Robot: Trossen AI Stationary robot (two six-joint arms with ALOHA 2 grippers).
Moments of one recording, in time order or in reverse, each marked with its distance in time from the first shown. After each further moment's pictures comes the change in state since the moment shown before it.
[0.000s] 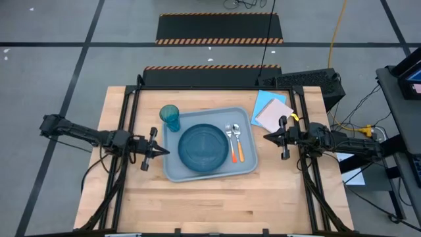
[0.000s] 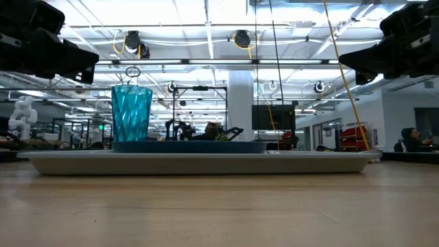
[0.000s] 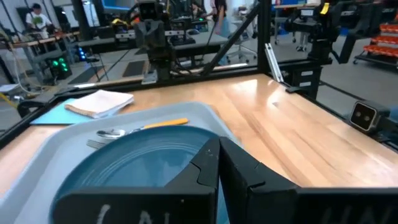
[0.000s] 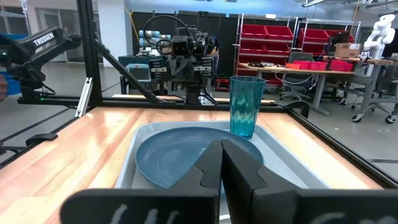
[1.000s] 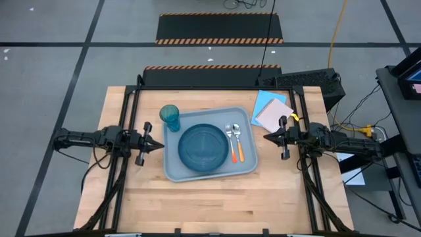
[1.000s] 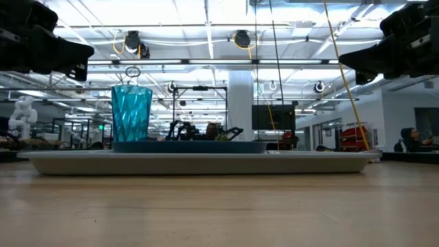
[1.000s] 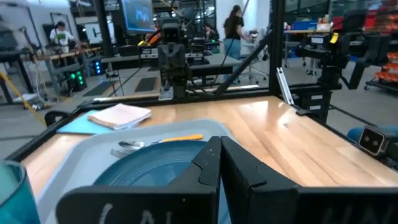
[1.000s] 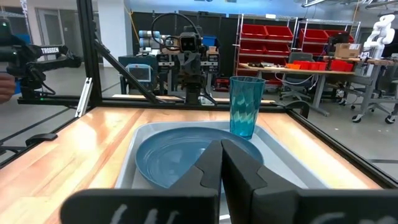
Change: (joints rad) left arm 0.139 -0.395 0.001 -0.315 0.097 -0.024; right arm 0.000 0.000 0.000 0.002 0.000 0.000
